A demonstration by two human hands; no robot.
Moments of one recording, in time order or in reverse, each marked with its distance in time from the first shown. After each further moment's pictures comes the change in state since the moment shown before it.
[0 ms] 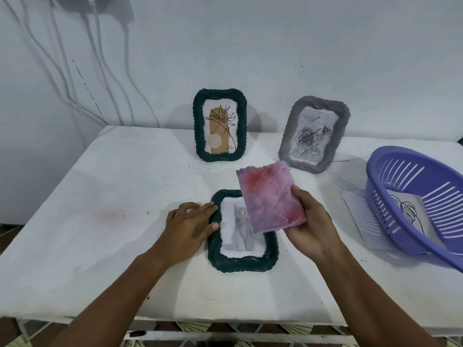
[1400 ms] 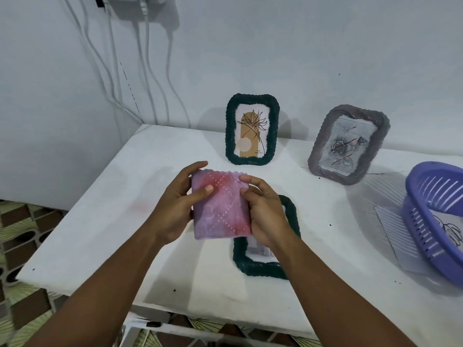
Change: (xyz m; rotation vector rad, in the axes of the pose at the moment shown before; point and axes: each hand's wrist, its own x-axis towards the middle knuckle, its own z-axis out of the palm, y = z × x) left_hand 0.001 0.010 -0.081 -1.249 0.193 -0.319; right_hand 0.059 0.085 0.064 -0.523 -0.069 -0.127
